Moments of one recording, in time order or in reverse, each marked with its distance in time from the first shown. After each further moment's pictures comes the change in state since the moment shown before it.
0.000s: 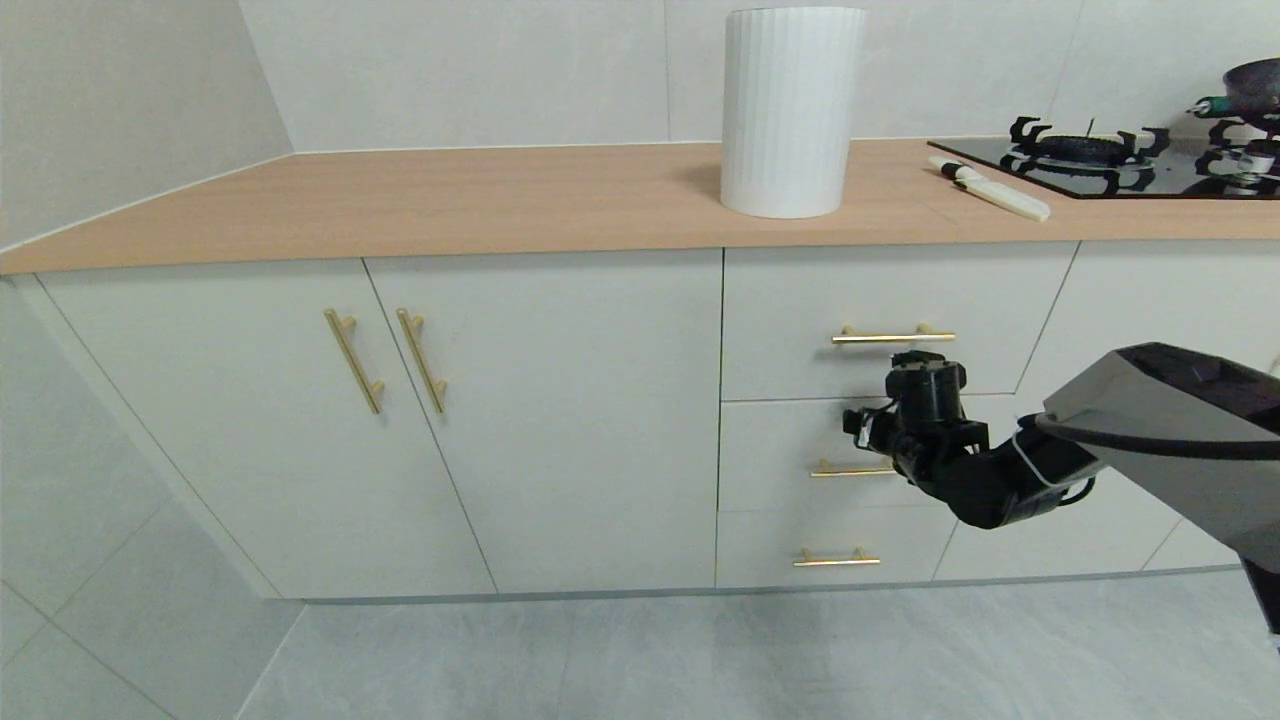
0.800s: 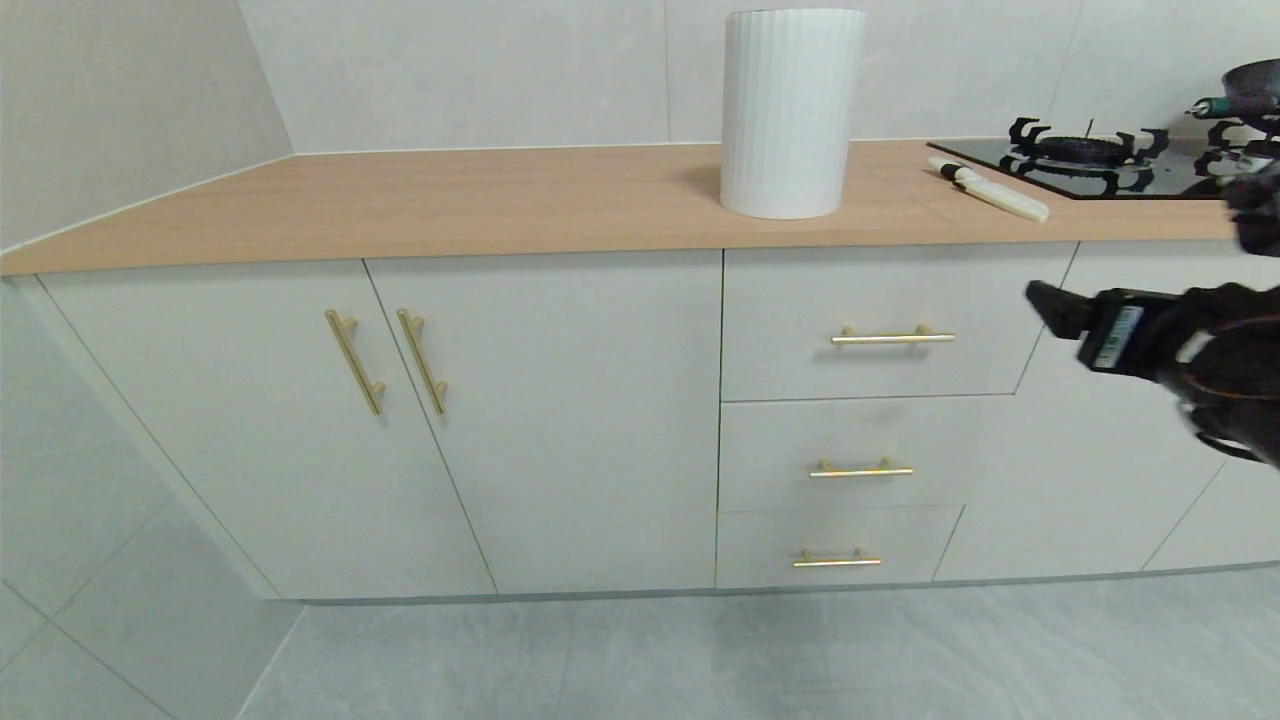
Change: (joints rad) left arm 0.000 0.000 0.000 0.000 0.000 0.000; right arm 0.073 -0.970 0.544 0.017 -0.076 -0.231
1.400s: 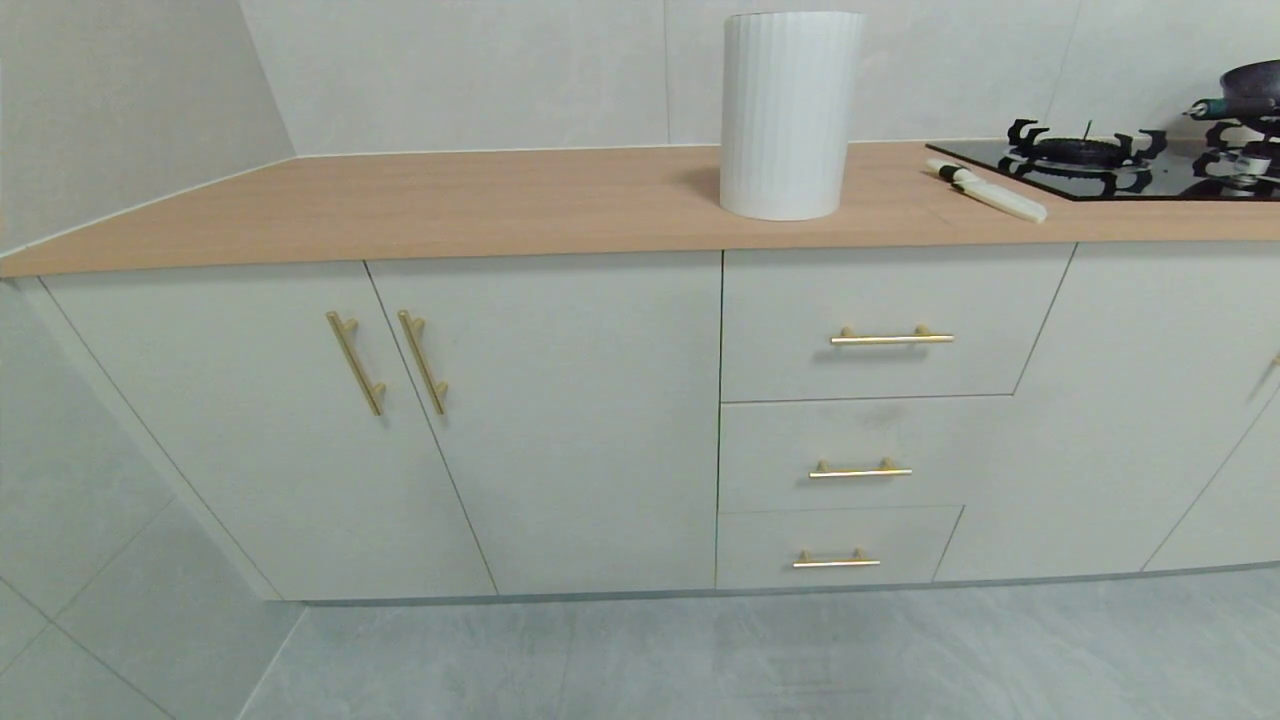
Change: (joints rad) left arm 0.000 0.000 0.000 0.000 0.000 0.000; right arm -0.220 -0.844 0.314 0.497 -0.060 -0.112
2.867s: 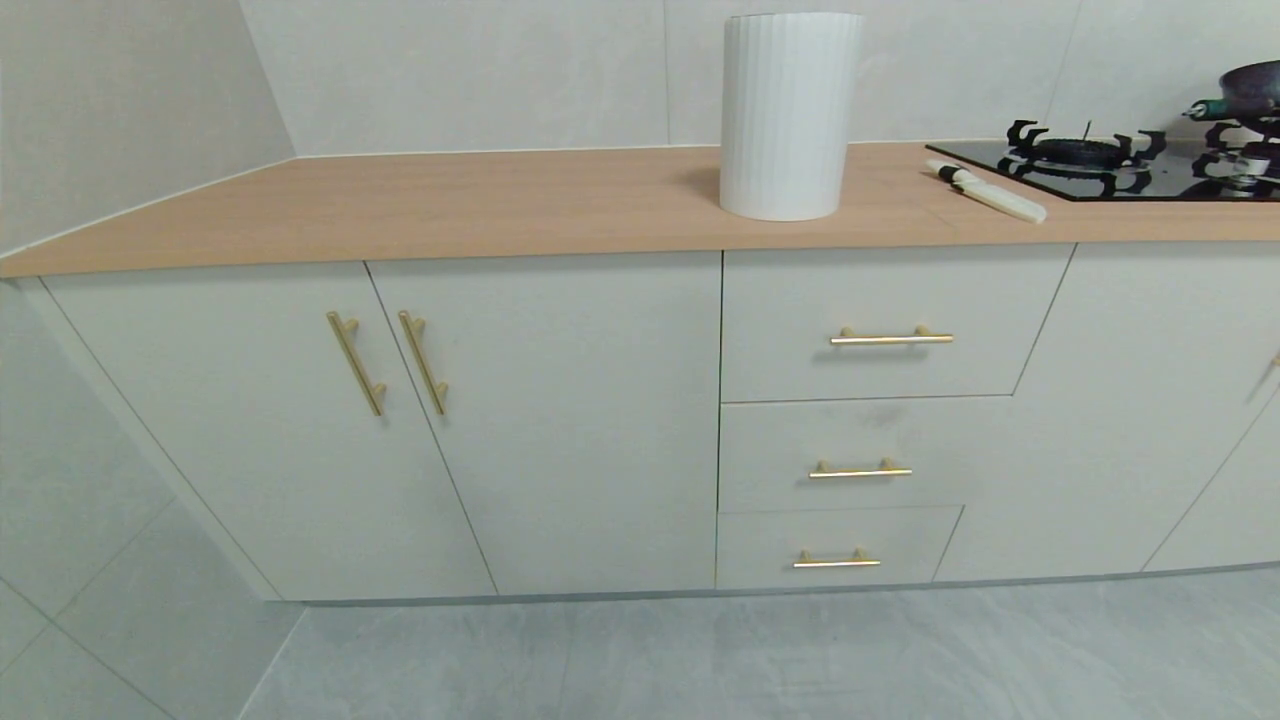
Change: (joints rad) left arm 0.000 0.000 0.000 0.000 0.000 0.003; right arm -0.139 -0.548 0.403 0.210 0.533 0.047
